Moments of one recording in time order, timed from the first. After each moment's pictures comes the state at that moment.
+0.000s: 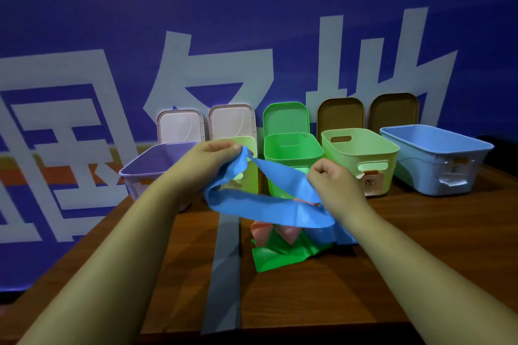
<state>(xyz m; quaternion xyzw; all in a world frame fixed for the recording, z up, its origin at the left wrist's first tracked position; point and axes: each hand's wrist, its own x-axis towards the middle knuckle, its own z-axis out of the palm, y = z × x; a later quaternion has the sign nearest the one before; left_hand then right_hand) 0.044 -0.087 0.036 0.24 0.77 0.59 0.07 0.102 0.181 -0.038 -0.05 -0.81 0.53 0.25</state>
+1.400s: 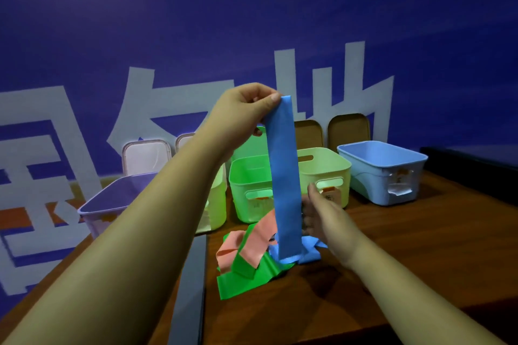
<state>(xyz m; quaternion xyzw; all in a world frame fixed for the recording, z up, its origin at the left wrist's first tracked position) 0.079 0.059 0.146 0.39 0.74 0.54 -0.13 0.155 0.228 -0.048 0.02 -0.65 0.75 0.12</state>
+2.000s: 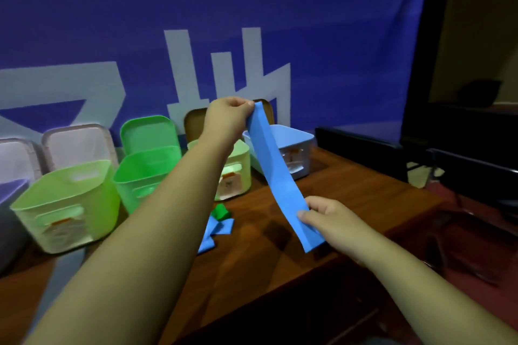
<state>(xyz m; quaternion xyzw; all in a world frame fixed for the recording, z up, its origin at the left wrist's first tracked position) 0.082 0.279 0.077 0.32 0.71 0.62 -0.05 0.304 0.385 -0.077 -0.16 -0.81 0.55 0.16</state>
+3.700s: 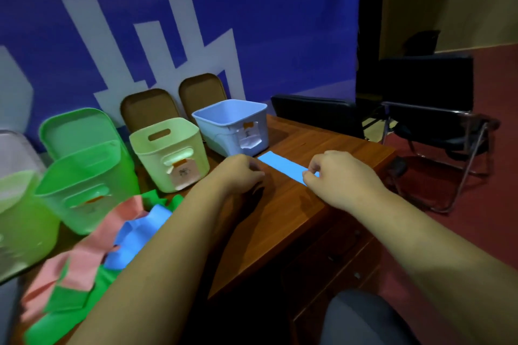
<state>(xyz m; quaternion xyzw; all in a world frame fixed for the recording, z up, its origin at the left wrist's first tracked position) 0.107 0.343 -0.059 0.49 0.86 0.13 0.07 0.335 0.439 -0.073 -0.36 -0.90 0.12 0.19</state>
